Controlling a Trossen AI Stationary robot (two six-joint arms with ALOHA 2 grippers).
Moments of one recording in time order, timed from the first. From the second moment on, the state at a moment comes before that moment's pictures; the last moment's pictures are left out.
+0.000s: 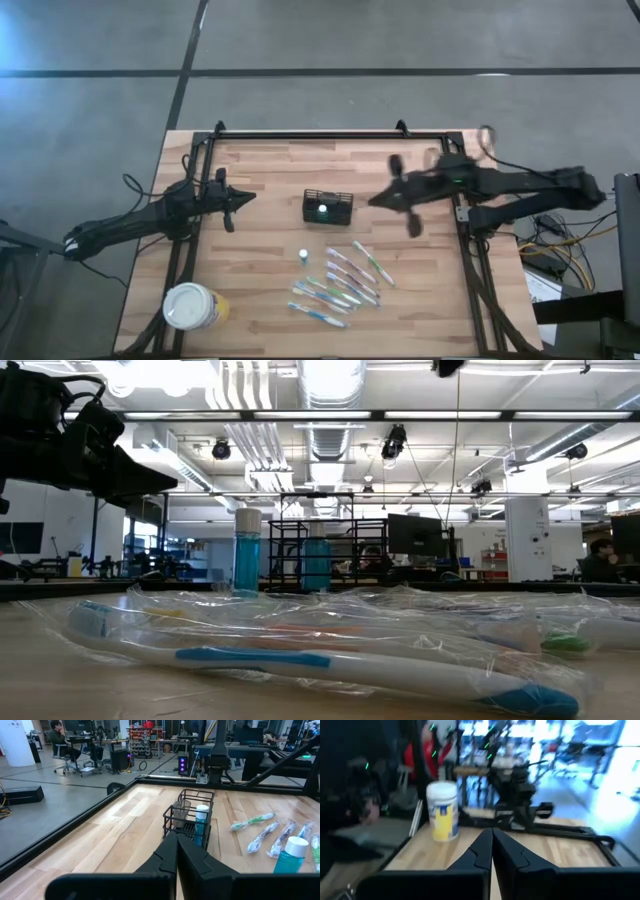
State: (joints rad) left arm 0.33 0.17 0.01 0.01 0.09 0.01; right arm -0.02 0.93 0.79 0.08 -0.20 0.00
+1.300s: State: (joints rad) left arm 0.16 0.64 0.65 -0.15 0.05 0.01; right arm -0.02 0.41 0.09 0.49 0.09 0.01
